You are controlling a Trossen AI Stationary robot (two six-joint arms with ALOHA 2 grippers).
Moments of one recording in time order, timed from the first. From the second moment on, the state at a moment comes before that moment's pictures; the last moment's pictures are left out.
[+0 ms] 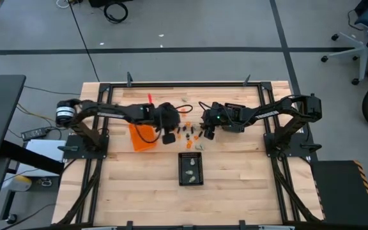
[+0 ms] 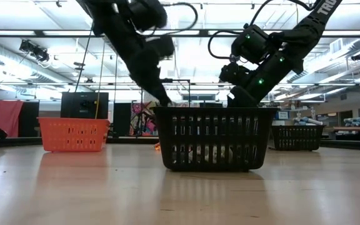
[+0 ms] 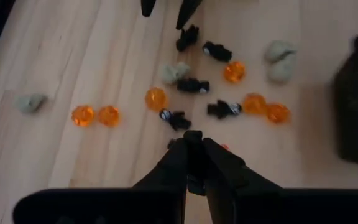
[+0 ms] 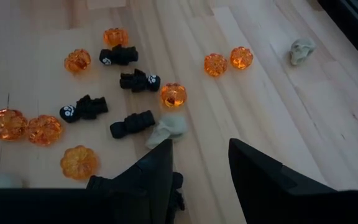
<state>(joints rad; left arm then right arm) 0.15 1.59 1.05 -0.34 -0.09 0.07 -0.24 1.57 0.68 0.17 0.14 -0.05</state>
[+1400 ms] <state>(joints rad) 0.04 1.46 0.94 -0.89 -0.30 -0.18 -0.22 1.57 0.68 0.16 0.13 -0.04</state>
